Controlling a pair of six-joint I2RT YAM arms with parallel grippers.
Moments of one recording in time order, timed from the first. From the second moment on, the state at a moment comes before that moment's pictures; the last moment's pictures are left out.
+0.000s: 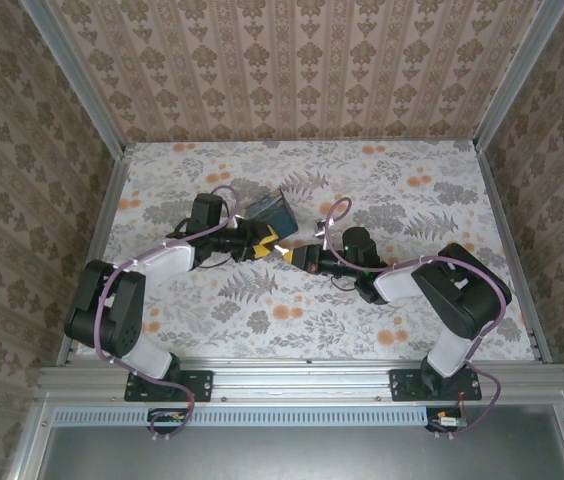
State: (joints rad) left arm -0.41 1.55 0.81 0.02 0.83 -1.22; right arm 0.57 1.72 0.58 0.90 -0.61 0.97
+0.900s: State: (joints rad) left arm -0.42 1.54 0.81 0.01 0.79 -1.23; right arm 0.60 1.72 0.64 0.80 -0.60 0.91
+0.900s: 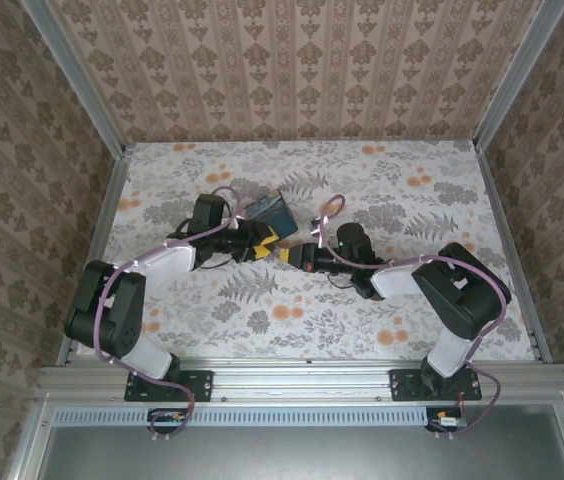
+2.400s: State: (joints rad) left arm -0.39 1.46 0.90 -0.43 0.76 -1.18; right arm 0.85 1.44 0.57 0.59 0.02 -0.54
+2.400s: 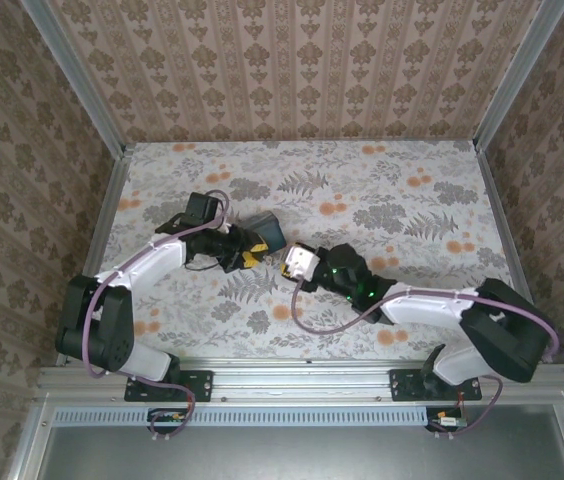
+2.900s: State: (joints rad) left arm -0.39 1.46 0.91 -0.43 0.76 -1.19; right arm 0.95 1.62 0.57 0.86 0.19 -0.86
